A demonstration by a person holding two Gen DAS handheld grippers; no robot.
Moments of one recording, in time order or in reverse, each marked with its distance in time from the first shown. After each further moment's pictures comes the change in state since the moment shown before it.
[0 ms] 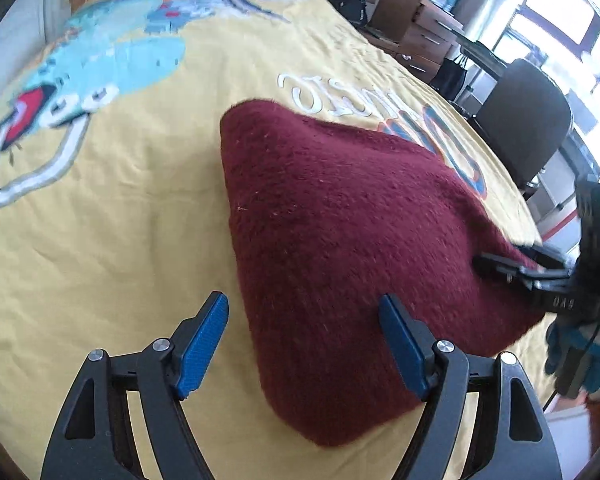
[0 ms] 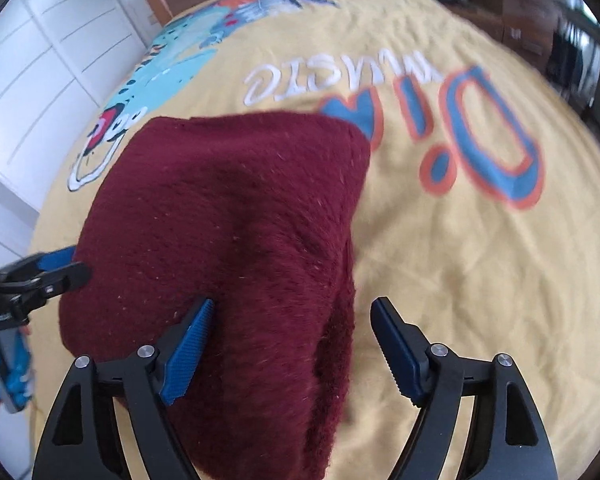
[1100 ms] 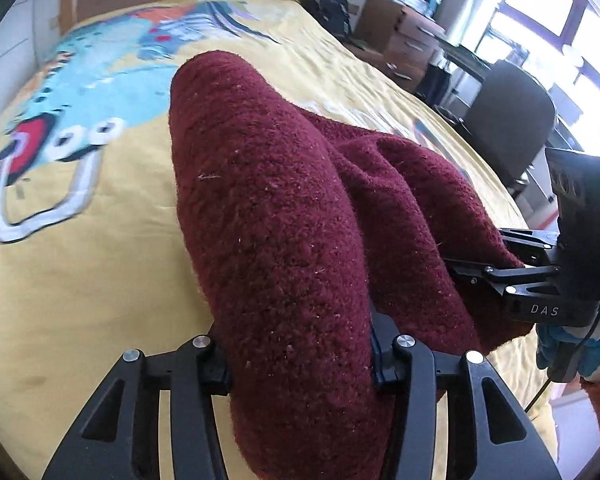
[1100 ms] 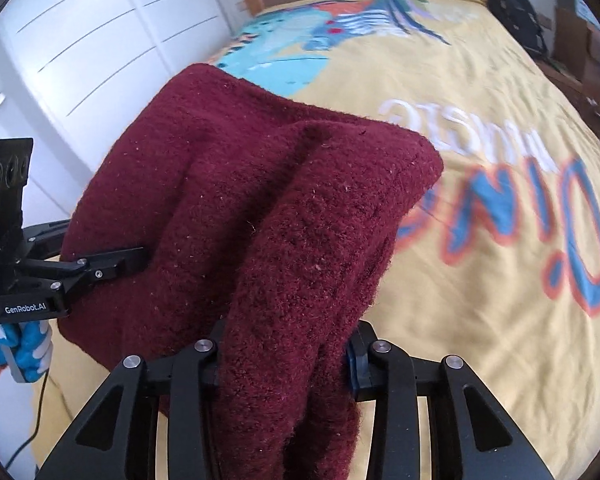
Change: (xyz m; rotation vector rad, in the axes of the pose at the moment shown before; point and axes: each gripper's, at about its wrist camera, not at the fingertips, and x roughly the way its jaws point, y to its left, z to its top) left arm -0.072 0.034 0.003 0.082 -0.075 0.014; right arm -0.010 0.129 0.002 -0.296 -0.057 0.100
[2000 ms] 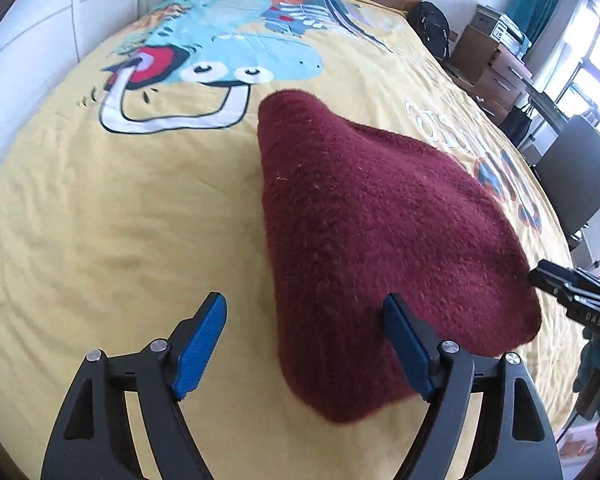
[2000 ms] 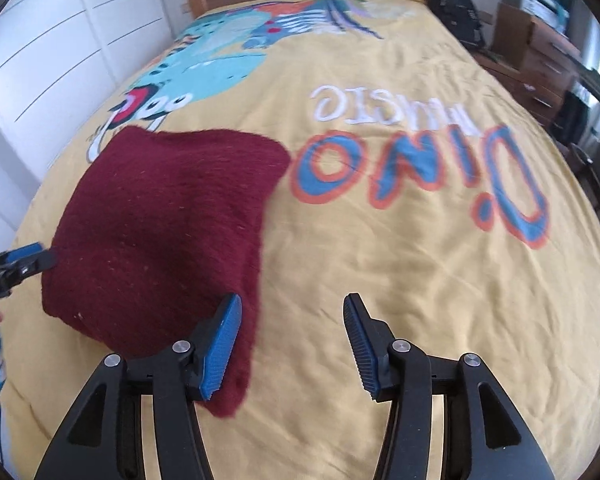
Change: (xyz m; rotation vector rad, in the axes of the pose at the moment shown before) left arm -0.037 0.058 -0.057 -0.252 -0.011 0.204; right arm -0.039 -0.009 -0.046 0.135 -0.010 -0.271
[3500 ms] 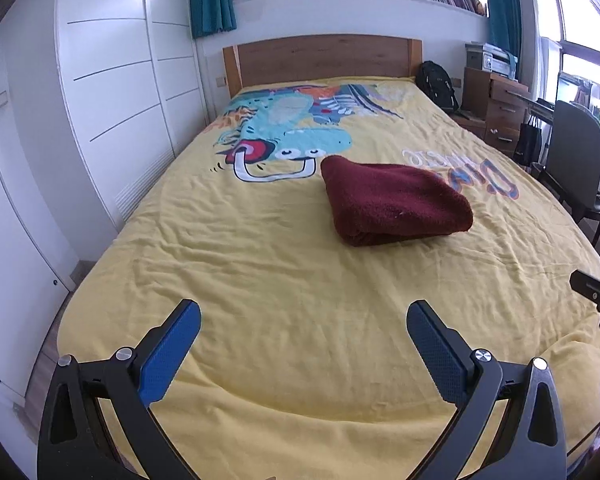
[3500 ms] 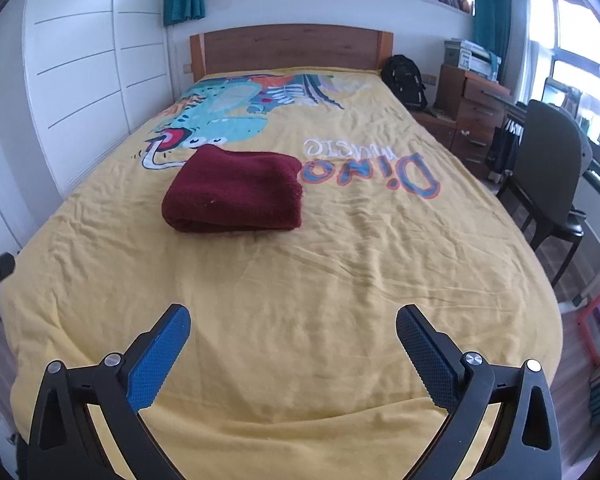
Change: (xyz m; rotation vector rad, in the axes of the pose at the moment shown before) left arm -0.232 -0.059 -0.222 0.114 -0.344 0.276; right arm -0.228 0.108 -0.223 -0.008 -0.292 -0.141
